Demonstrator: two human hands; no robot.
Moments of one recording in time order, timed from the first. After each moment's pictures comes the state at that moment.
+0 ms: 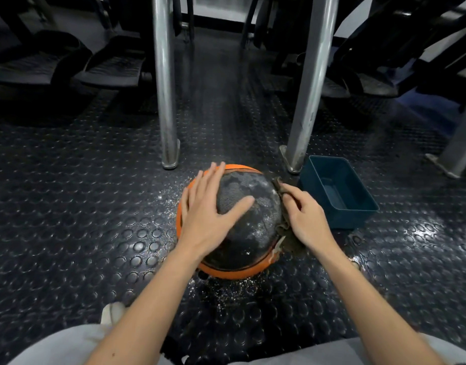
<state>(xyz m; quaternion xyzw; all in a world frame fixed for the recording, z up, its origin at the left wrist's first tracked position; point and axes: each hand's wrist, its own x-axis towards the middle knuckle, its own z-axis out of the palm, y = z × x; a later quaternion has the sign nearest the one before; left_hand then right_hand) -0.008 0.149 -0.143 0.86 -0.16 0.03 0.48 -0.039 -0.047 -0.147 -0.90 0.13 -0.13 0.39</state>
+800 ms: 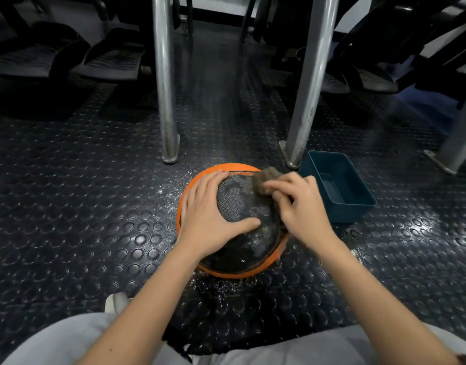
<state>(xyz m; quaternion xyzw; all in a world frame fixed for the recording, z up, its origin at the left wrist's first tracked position) -0.018 0.151 -0.150 0.89 -0.17 0.05 0.42 -0.048 -0.030 -0.127 -0.95 -0.02 -0.21 0.24</state>
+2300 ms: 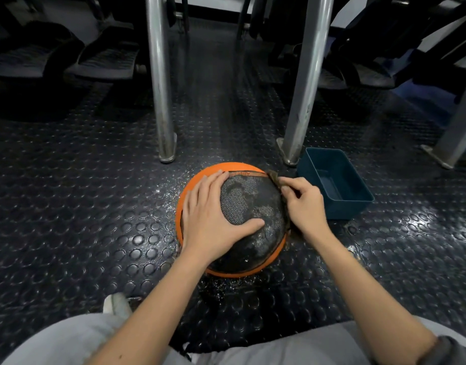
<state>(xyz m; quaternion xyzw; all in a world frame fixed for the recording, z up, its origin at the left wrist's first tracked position) -0.028 0.141 -0.154 0.90 -0.15 0.08 0.39 -0.033 -0.044 -0.145 -0.88 0.14 -0.20 0.40</state>
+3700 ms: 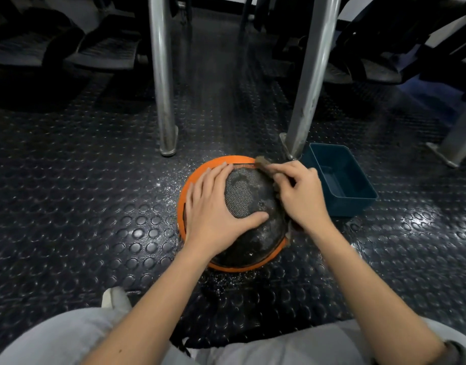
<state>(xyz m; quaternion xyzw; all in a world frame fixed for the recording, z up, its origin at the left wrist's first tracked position) -0.026 0.137 -0.153 0.91 -0.15 0.09 0.38 -0.029 -0.028 -0.130 -0.91 0.05 -0.24 0.33</state>
